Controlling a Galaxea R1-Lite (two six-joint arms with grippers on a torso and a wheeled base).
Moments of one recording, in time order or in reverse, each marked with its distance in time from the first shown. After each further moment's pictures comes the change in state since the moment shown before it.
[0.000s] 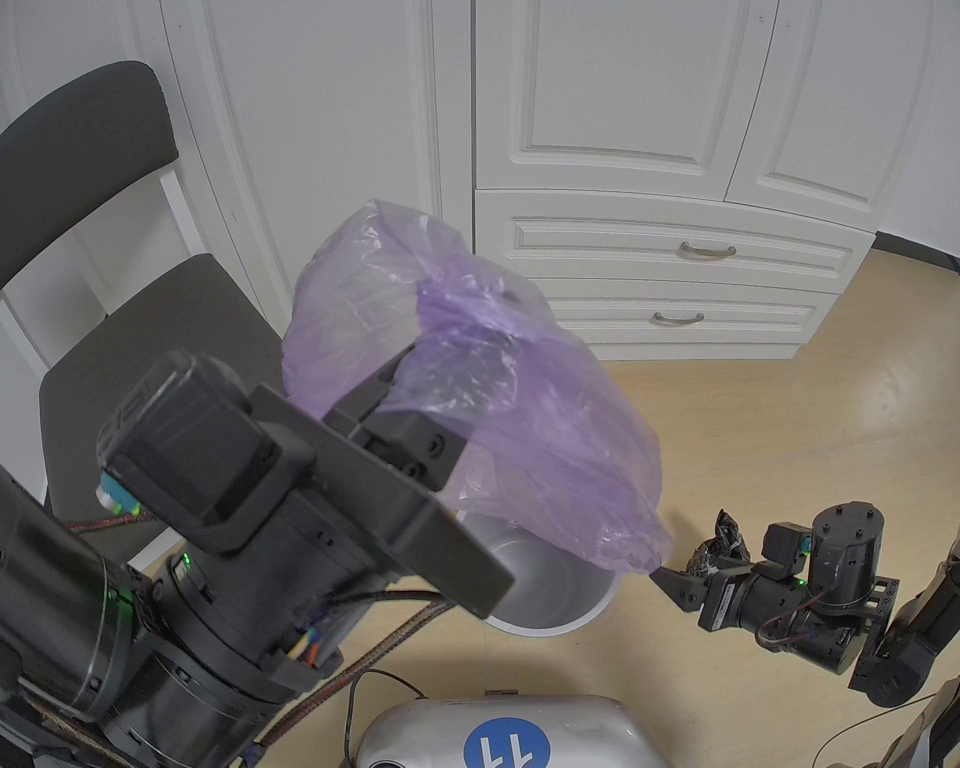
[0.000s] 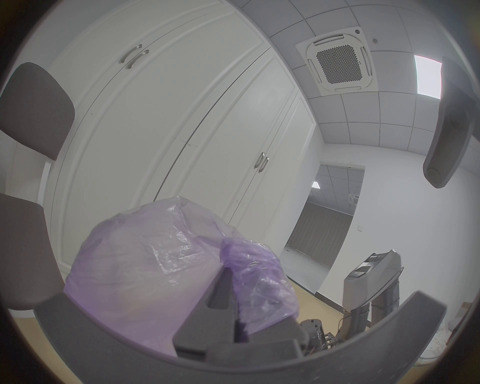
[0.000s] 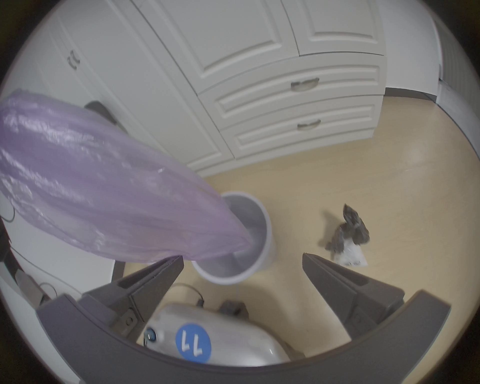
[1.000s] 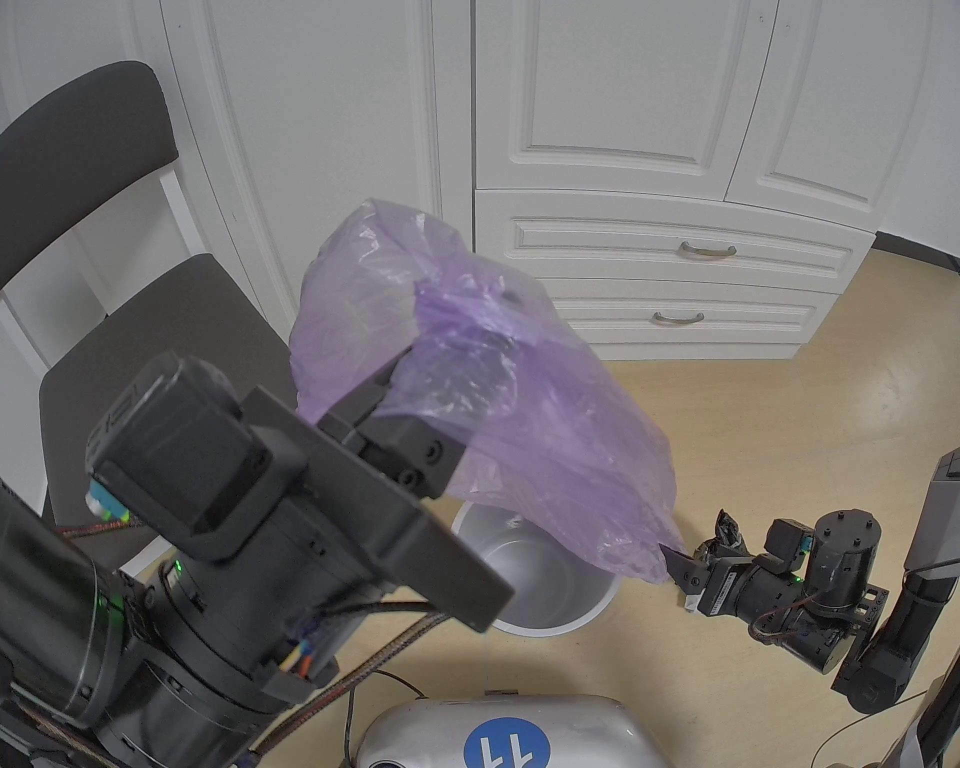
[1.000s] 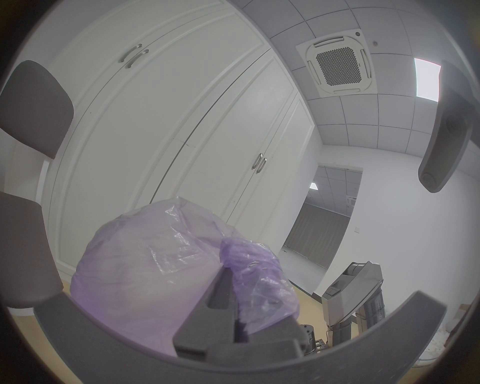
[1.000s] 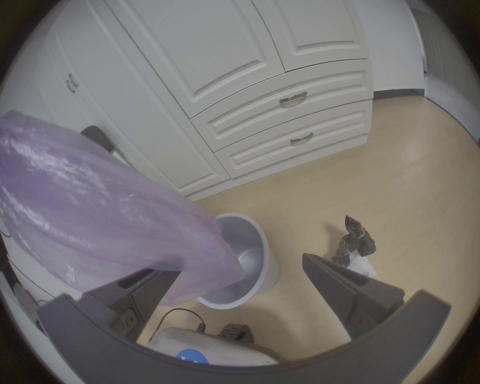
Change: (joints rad) left arm -0.011 -0.010 0.005 -0.001 -0.002 -0.004; right arm -0.057 0.172 0.070 -0.353 0.009 0.031
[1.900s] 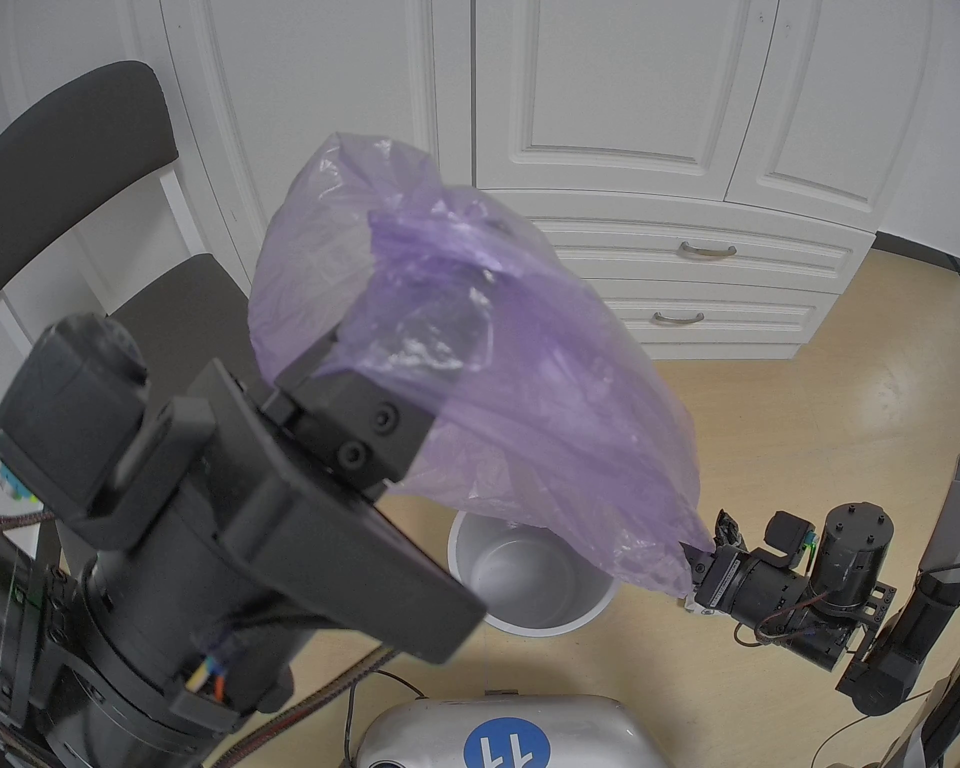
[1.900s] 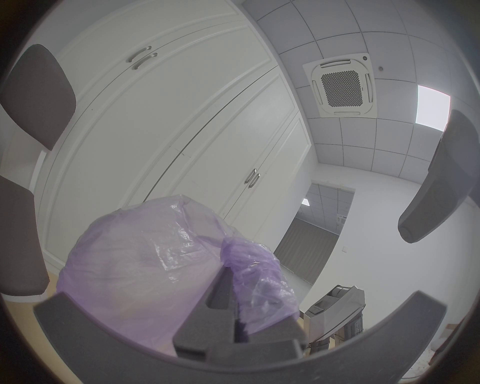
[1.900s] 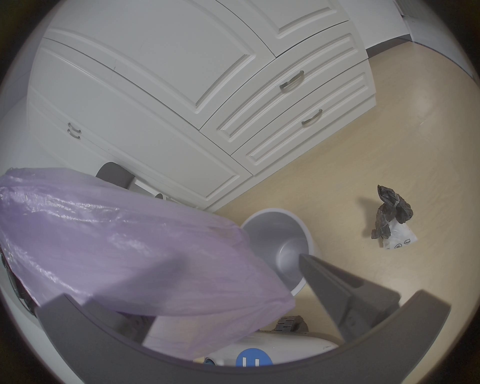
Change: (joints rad) left arm -0.060 -0.059 -0.024 0.001 0.000 -0.053; right arm 0.042 -0.057 -0.017 0.000 0.116 0.243
